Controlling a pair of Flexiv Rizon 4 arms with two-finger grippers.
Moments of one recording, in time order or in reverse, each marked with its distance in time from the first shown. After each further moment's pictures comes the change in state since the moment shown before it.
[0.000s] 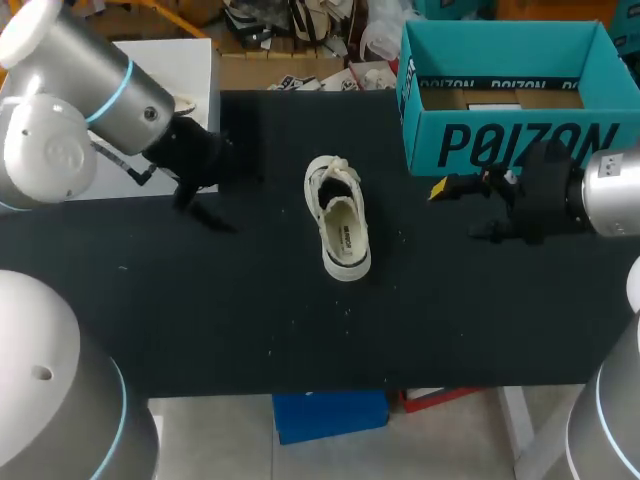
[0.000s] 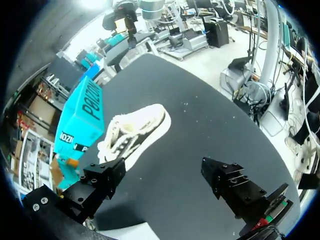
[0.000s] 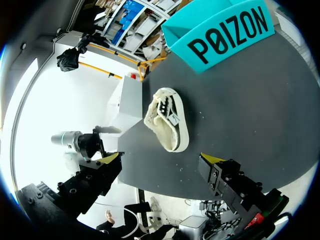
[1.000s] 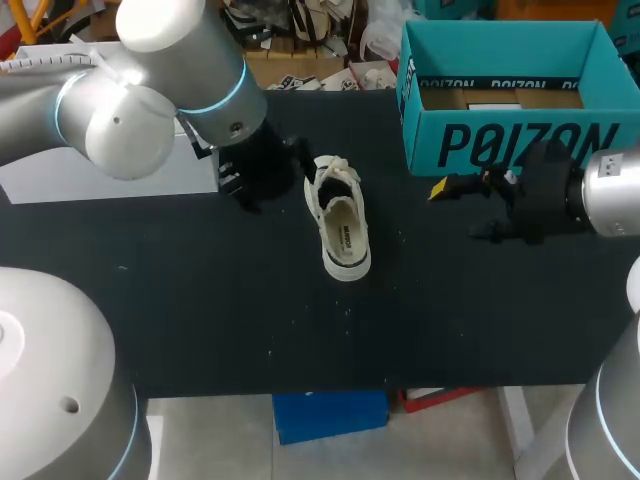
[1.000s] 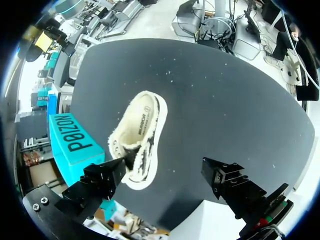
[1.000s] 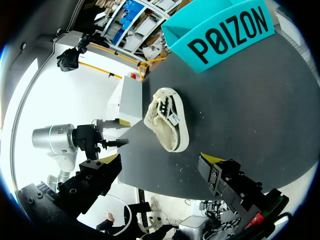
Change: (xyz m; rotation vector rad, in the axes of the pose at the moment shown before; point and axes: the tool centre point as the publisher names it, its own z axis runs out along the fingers) left arm -0.052 -0.031 0.038 -0.323 0.159 0.633; right arm 0.000 0.000 0.000 0.000 0.000 0.000
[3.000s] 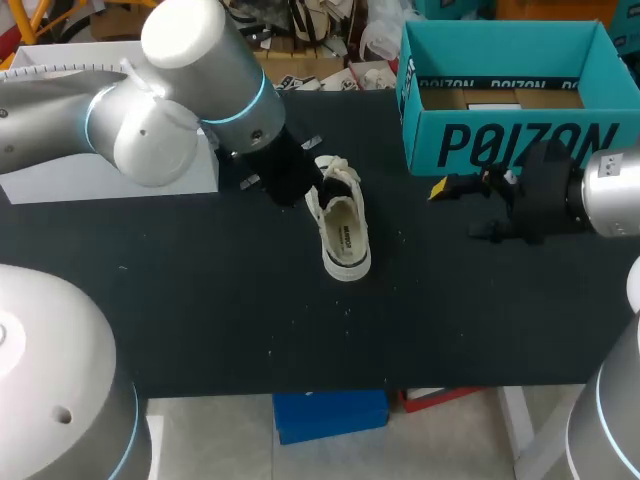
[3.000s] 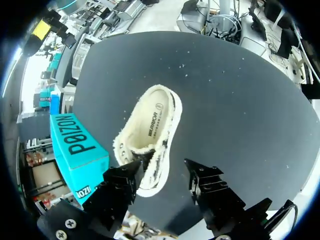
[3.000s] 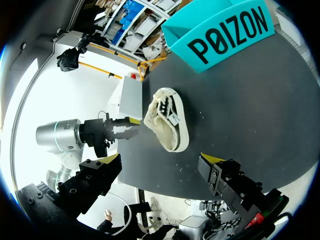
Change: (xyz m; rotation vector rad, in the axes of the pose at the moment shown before) left arm -0.022 0.002 0.029 0.002 -0.032 0.006; right arm 0.000 0.000 0.000 0.000 0.000 0.000
